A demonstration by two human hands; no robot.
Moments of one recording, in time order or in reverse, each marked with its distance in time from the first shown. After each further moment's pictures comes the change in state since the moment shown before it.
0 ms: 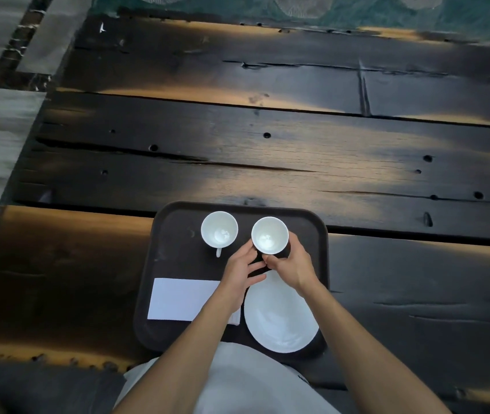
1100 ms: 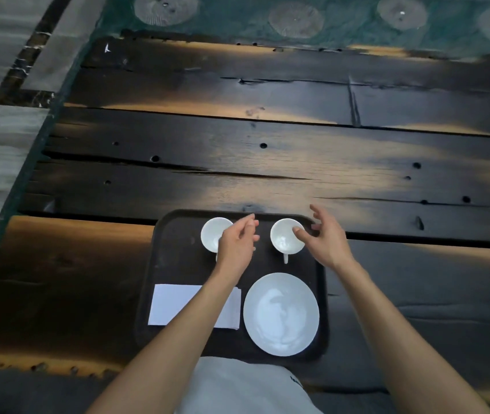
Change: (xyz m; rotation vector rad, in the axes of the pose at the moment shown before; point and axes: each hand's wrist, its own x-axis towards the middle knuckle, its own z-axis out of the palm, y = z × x) left_hand 0.001 0.054 0.012 0.237 0.203 0.363; right_hand 0.005 -0.044 -0.081 -0.218 0.151 -0.183
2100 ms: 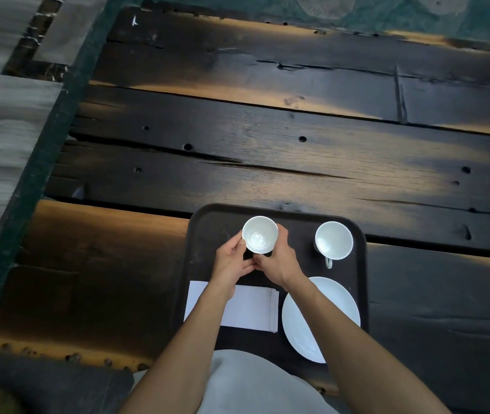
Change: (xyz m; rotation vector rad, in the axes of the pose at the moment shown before) left_hand 0.025 -0.066 -0.095 -0.242 0.030 -0.284; right_hand -0.017 -0.059 0.178 0.158 -0.267 0.087
